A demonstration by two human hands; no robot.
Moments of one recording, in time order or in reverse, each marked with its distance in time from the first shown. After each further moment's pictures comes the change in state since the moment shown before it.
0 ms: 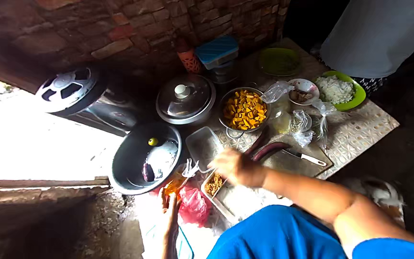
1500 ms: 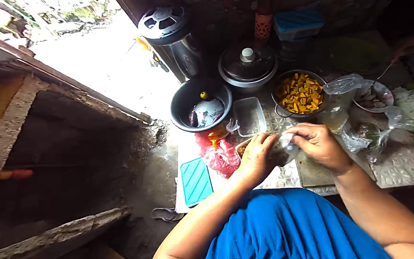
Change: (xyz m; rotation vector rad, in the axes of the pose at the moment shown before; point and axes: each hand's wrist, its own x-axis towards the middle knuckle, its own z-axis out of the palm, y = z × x) left_hand -0.068 0.119 0.107 0.495 -0.329 0.802; right_hand -0.010 -0.021 -0.050 0.306 -0.058 0.179
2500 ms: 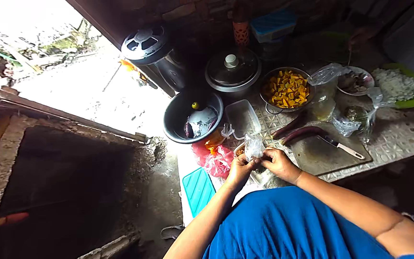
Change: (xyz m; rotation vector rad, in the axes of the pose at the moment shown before) left_hand -0.051 -0.050 0.004 -0.842 -0.112 -0.685; right_hand -0.052 0.036 0.105 0.073 -0.040 0.359
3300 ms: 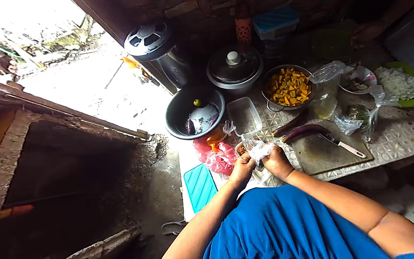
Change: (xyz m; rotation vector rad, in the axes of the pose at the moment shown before) left_hand -0.006 -0.011 0.006 -0.040 -0.021 -0.010; right_hand 0.003 -0.021 0.018 -0.308 0.126 0.171
